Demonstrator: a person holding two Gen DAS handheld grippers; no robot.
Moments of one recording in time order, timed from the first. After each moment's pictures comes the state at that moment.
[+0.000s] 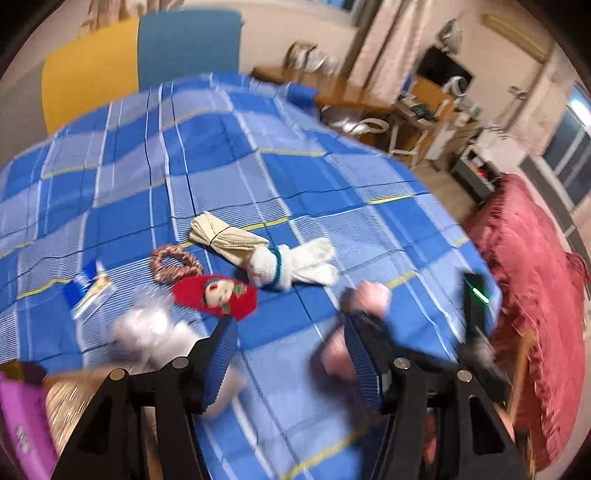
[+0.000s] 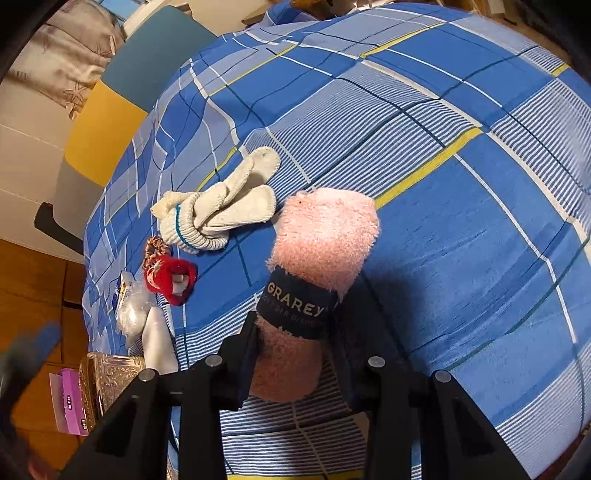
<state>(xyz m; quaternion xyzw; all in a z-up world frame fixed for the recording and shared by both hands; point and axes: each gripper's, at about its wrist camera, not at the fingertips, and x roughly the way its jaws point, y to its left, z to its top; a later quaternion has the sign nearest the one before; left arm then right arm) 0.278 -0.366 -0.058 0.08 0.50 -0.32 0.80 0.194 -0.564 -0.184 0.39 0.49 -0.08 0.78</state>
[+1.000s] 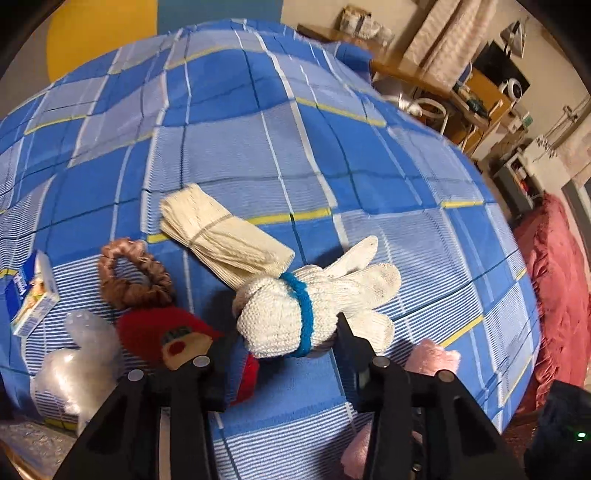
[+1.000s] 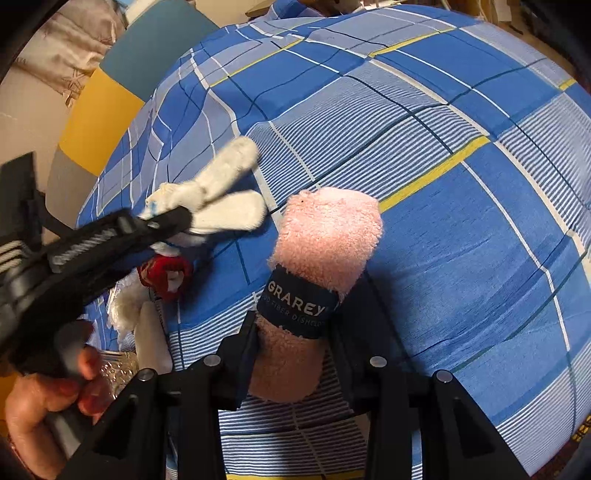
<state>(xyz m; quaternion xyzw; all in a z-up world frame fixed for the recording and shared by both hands) 0.337 -0.411 -0.131 0.04 0.55 -0.25 0.79 0.205 -0.558 -0.183 0.36 0.51 -0.09 0.78</state>
